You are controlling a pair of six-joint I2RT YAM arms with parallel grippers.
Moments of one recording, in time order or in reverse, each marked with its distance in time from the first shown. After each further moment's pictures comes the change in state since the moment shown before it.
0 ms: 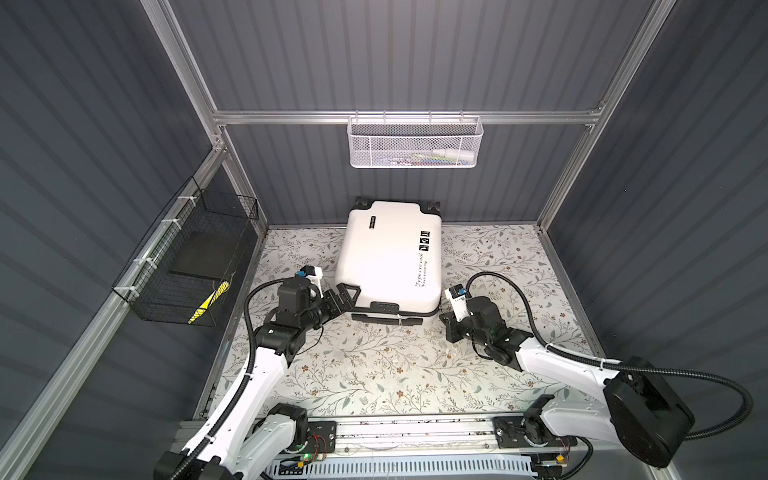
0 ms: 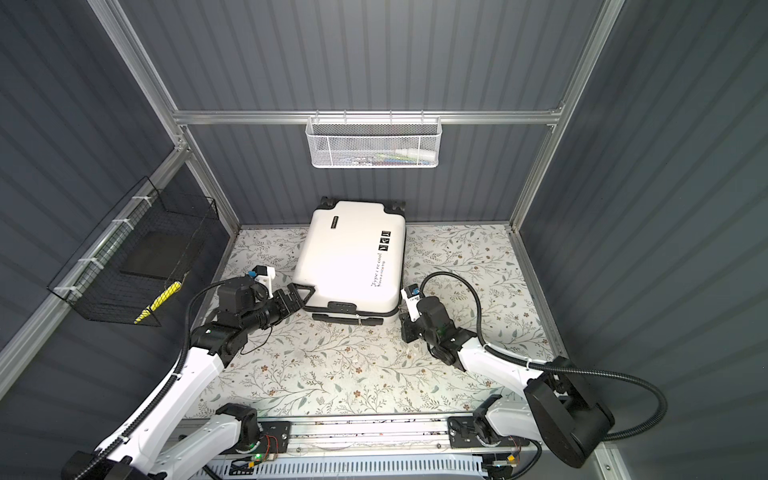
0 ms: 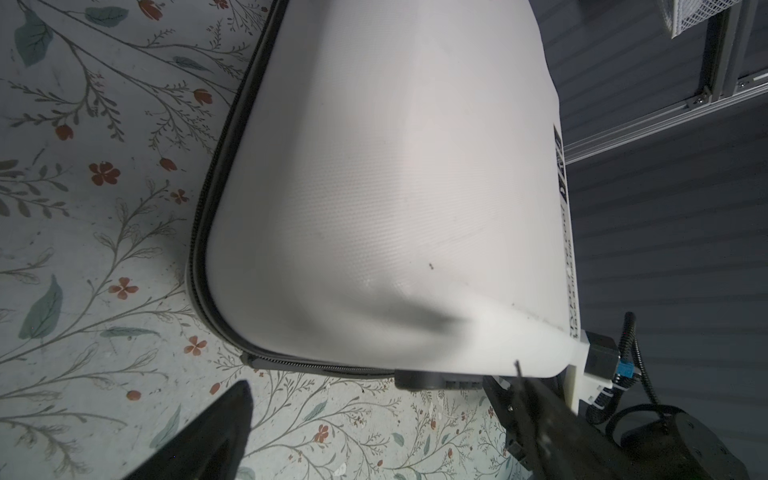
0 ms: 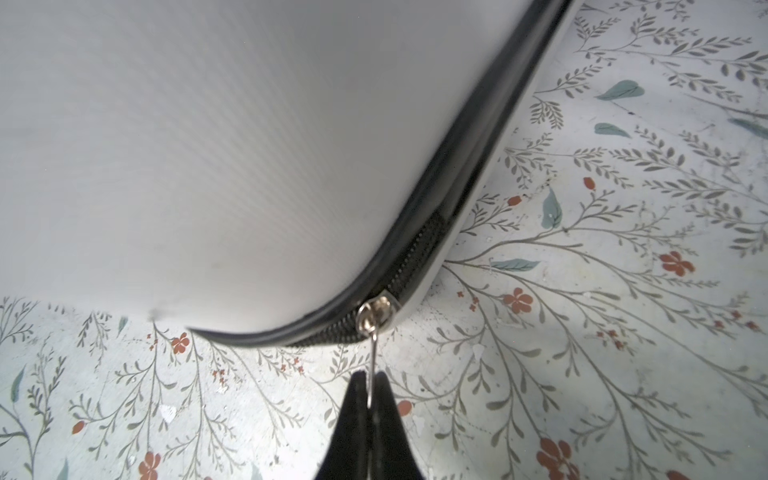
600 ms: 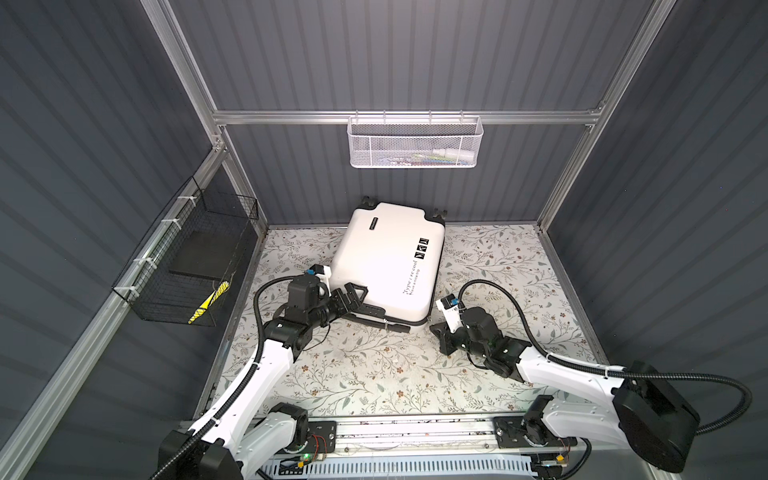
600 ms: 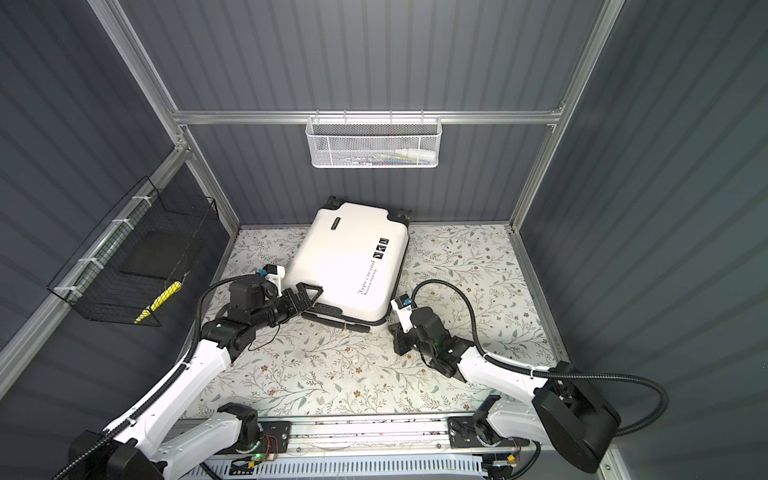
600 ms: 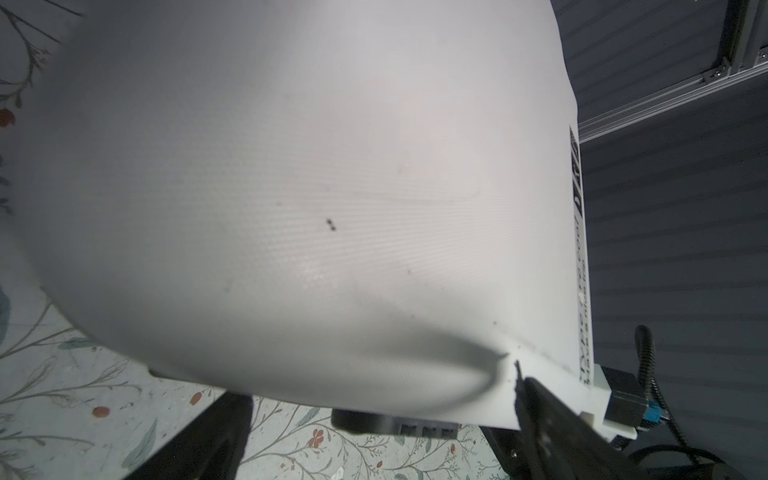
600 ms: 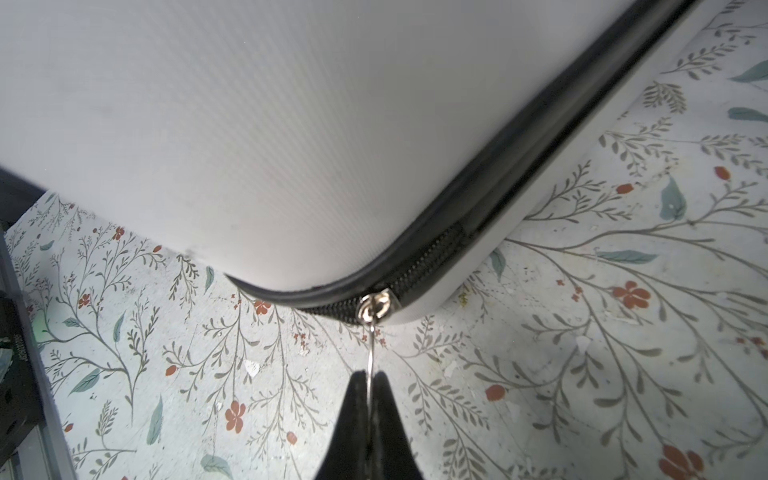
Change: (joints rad) left arm -0.042 0.055 0.015 0.016 -0.025 0.007; right arm 0.120 -0.036 -0.045 0.046 -0.023 0.056
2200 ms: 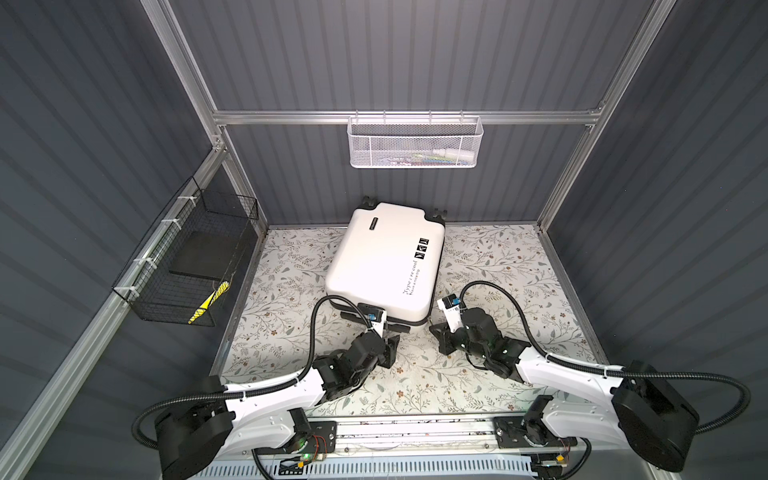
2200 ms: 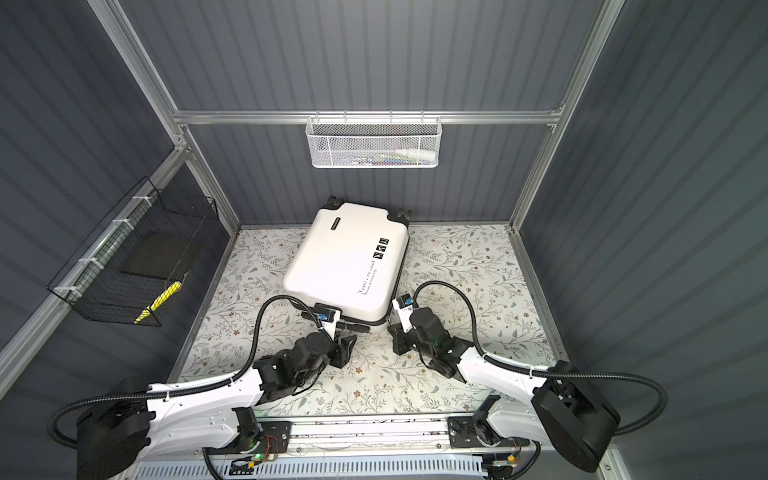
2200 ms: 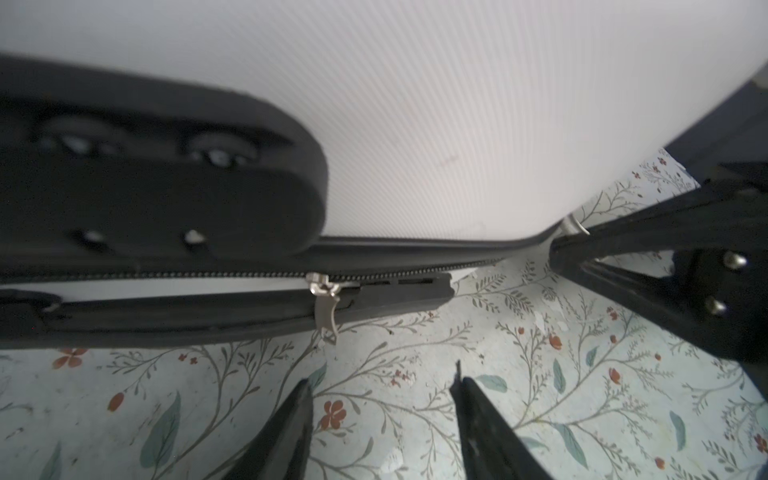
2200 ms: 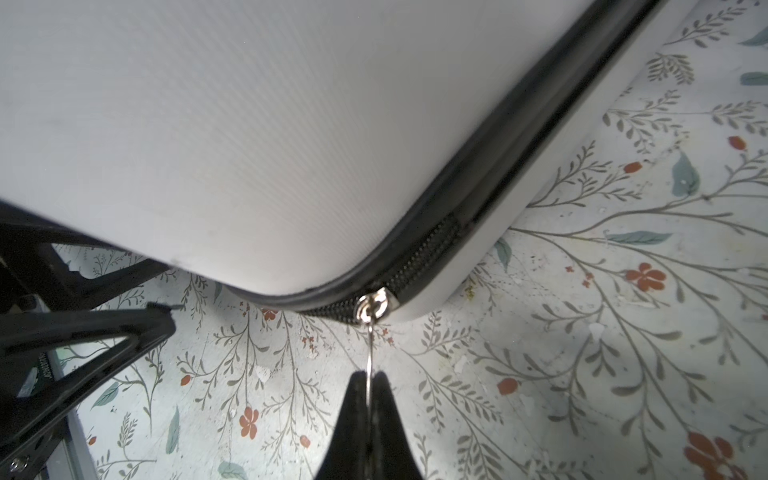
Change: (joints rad) left arm -0.725 0.127 -0.324 0.458 -0.712 0.188; right arm 0.005 0.005 -0.003 0.006 0.004 0.074
